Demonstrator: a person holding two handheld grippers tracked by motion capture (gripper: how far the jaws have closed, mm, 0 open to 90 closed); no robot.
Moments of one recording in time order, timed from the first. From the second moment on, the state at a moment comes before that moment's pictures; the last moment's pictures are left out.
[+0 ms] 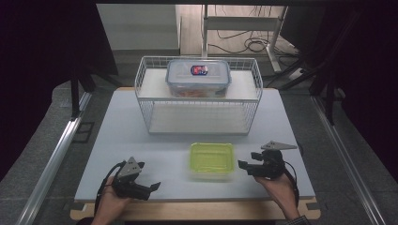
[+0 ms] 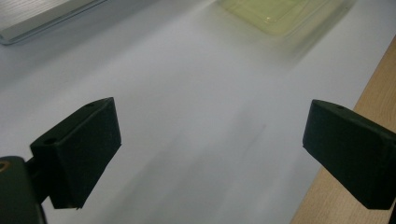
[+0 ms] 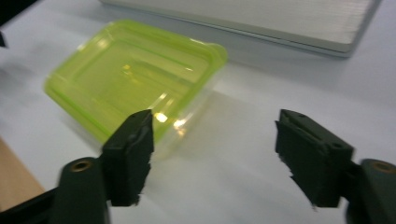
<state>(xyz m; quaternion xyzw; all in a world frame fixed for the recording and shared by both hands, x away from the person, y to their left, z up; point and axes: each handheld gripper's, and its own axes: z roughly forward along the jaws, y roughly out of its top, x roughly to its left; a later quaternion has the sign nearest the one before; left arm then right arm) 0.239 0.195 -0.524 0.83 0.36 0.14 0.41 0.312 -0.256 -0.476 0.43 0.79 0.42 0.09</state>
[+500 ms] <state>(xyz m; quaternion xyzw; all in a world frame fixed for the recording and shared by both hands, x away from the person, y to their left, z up) 0.239 0.194 -0.525 0.83 0.36 0.14 0.40 0.336 -0.243 -0.485 0.48 0.75 0.45 -0.01</state>
